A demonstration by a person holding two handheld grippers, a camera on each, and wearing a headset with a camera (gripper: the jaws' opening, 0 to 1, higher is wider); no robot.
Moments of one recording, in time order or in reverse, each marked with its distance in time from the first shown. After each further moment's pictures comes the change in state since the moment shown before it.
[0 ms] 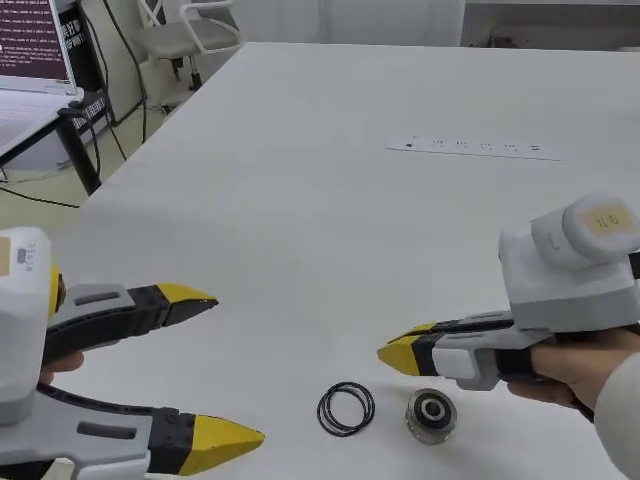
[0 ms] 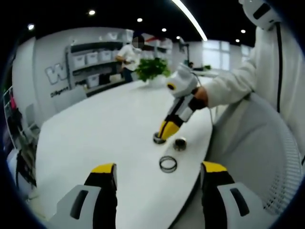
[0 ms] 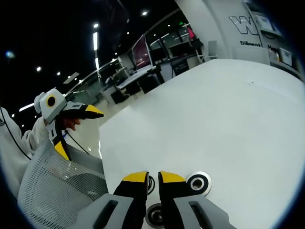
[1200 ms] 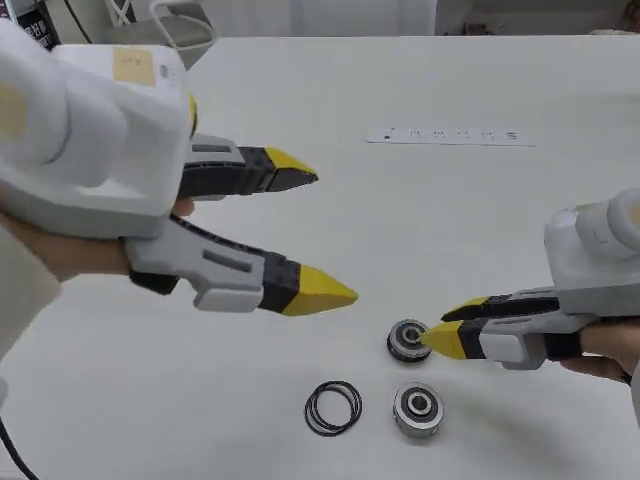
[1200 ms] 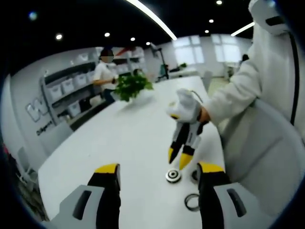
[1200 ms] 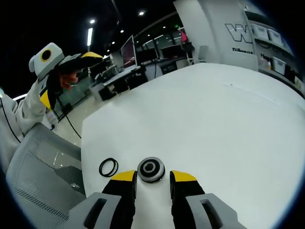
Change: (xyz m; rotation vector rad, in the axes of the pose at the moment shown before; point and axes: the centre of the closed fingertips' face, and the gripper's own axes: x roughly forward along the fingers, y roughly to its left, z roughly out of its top) left arm 0.077 0.022 0.104 0.270 -0.064 -0.137; right arm -0.029 -0.057 -0.021 -0.073 0.027 -0.138
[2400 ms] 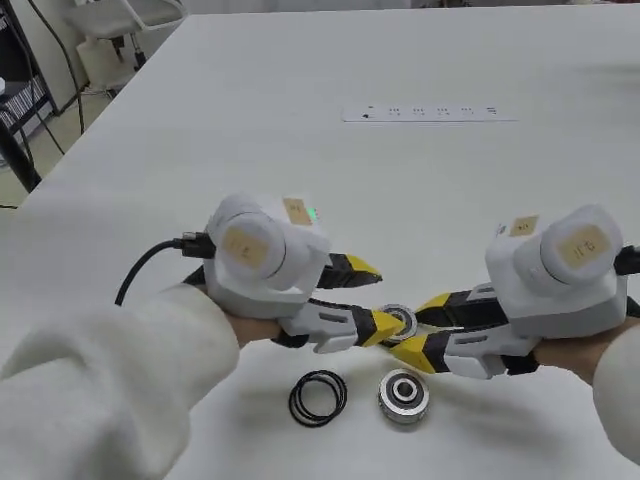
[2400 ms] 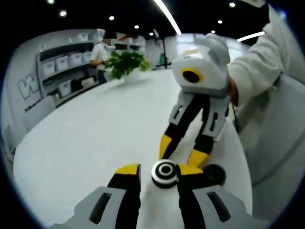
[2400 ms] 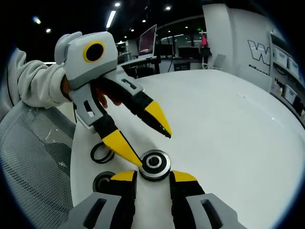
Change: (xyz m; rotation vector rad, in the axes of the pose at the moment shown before) left arm 0.116 -0.031 -0.092 -0.128 0.068 -0.082; right arm 0.022 -0.001 -0.014 -0.203 0.036 -0.015
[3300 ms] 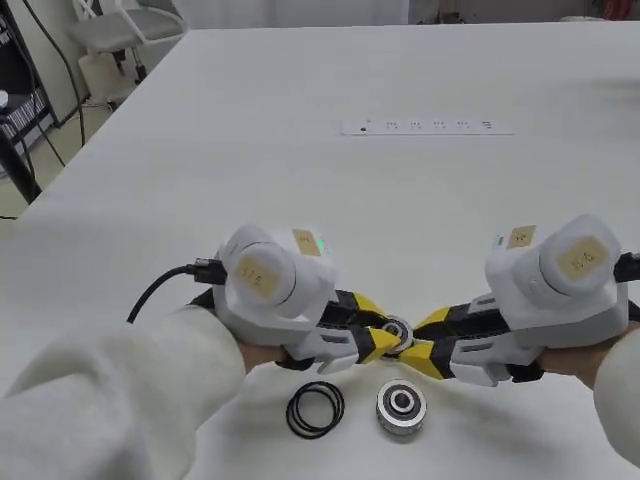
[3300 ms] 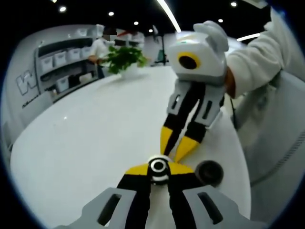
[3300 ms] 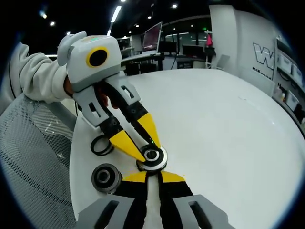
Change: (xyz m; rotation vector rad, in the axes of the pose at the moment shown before) left arm 0.004 -0.004 -0.007 -0.027 0.024 -0.020; right arm -0.008 -0.006 -0.009 -0.069 0.069 -0.026
